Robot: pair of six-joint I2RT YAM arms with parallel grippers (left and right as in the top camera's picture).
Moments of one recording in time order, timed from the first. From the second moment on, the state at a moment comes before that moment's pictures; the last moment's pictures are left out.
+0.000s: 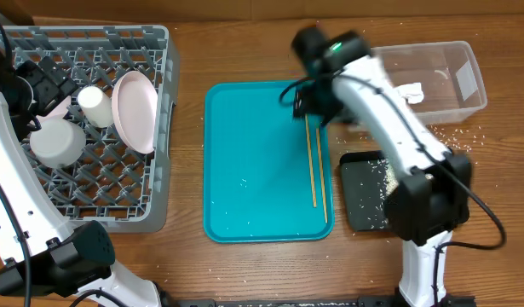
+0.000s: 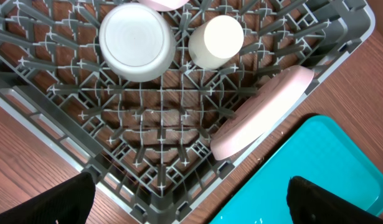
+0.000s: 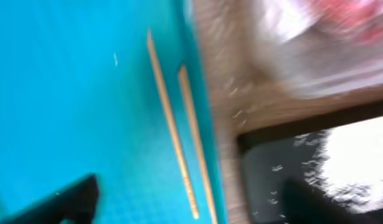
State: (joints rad) left arm 0.43 1.84 2.33 -1.69 0.02 -0.40; right arm 0.42 2.12 2.11 -1.49 0.10 0.60
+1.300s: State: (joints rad) left arm -0.53 1.89 2.33 -1.62 0.18 -0.45; right arm -0.27 1.97 2.53 -1.64 -0.07 0.61
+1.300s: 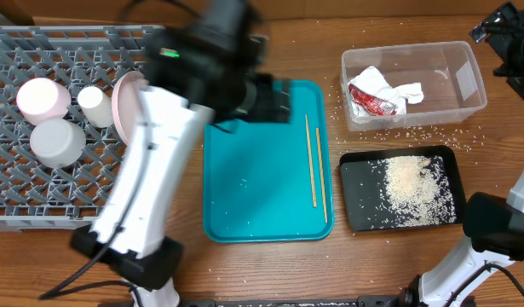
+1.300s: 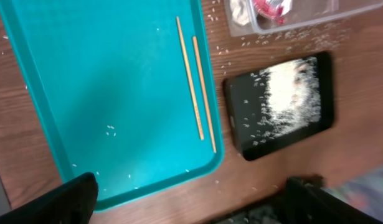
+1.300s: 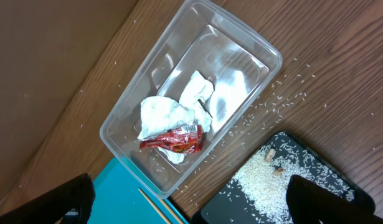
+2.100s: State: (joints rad) left arm -0.75 2.41 2.32 -1.47 -0.02 -0.69; right arm -0.27 1.97 2.53 -1.64 -0.07 0.61
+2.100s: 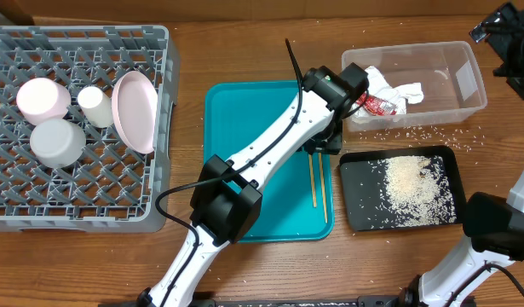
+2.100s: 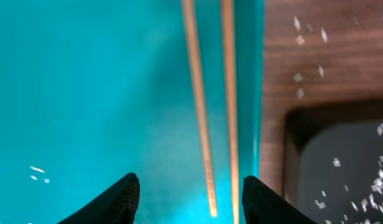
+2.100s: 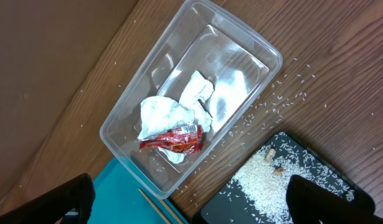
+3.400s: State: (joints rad) left arm -0.71 2.57 2.32 -1.27 -0.09 -0.73; right arm -0.27 1.97 2.53 -1.64 -0.07 0.61
